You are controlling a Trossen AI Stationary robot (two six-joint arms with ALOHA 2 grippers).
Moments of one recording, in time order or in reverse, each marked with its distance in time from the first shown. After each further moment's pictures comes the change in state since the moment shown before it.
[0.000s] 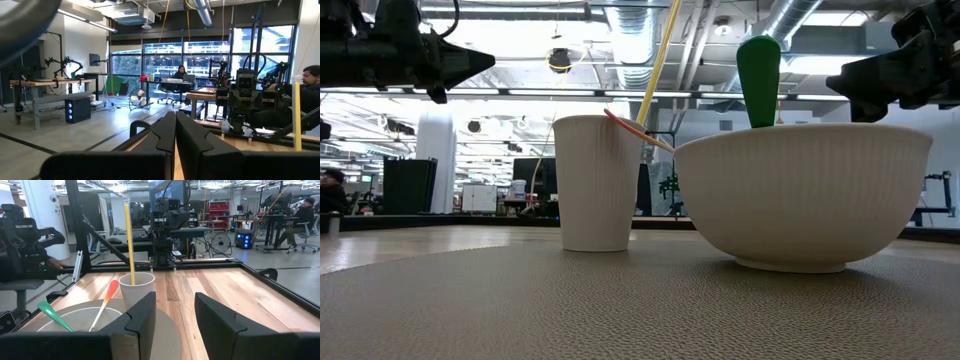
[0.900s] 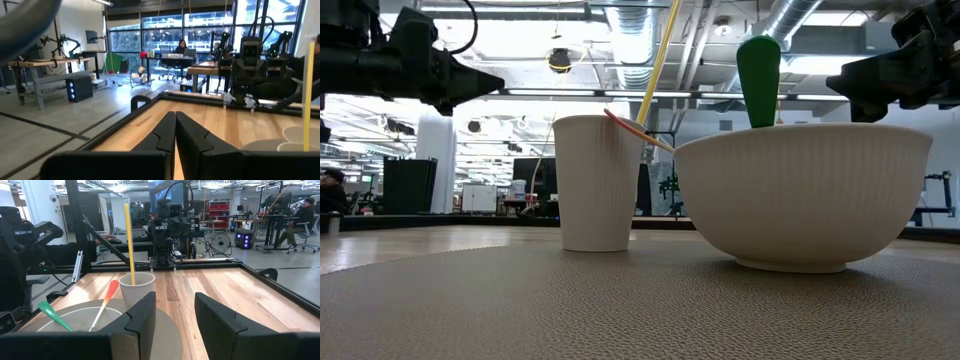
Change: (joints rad) left arm 0.000 0.148 0.000 0.007 0.000 0.000; right arm 0.000 0.000 0.000 0.000 0.000 0.000
